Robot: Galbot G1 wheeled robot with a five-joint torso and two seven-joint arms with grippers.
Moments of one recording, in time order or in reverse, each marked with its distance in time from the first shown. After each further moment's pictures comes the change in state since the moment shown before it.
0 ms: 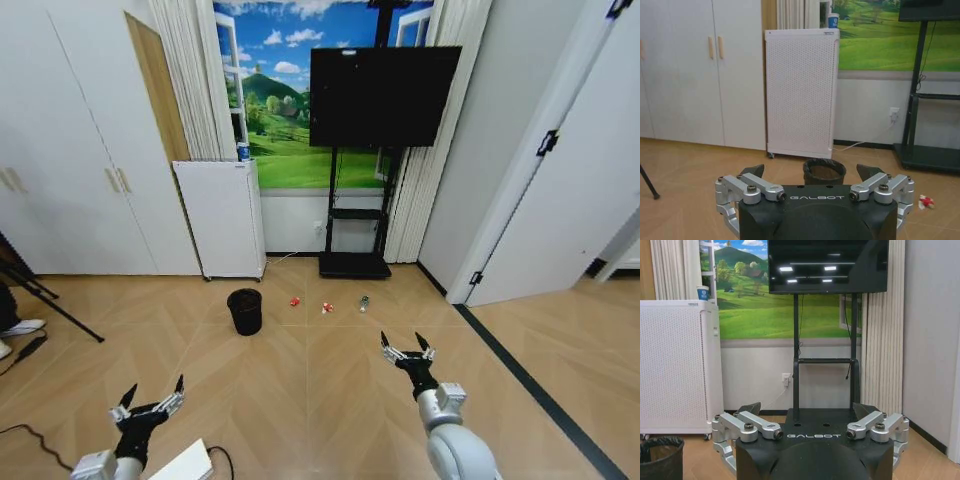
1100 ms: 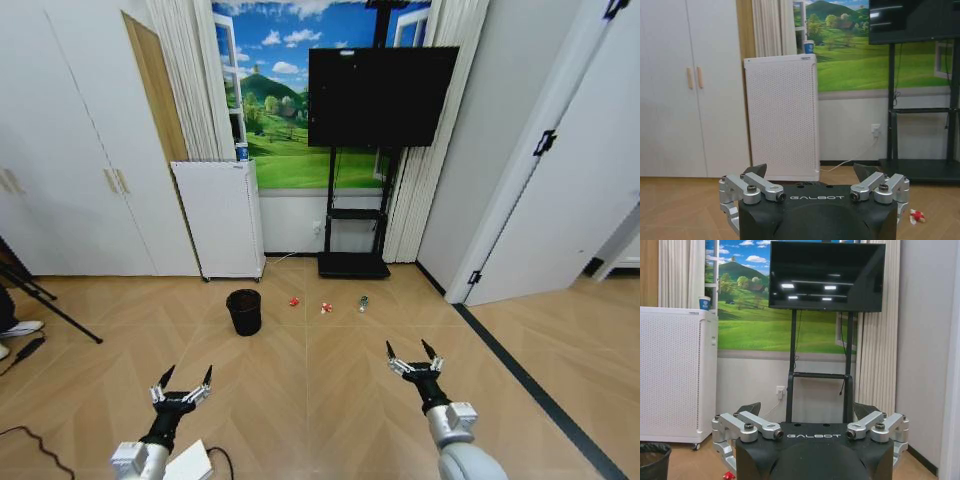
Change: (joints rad) left arm -0.009 0.039 0.038 0.018 0.054 -0.131 0.027; right arm -0.068 0.010 0.058 -0.015 -0.043 0.144 -0.044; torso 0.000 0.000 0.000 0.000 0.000
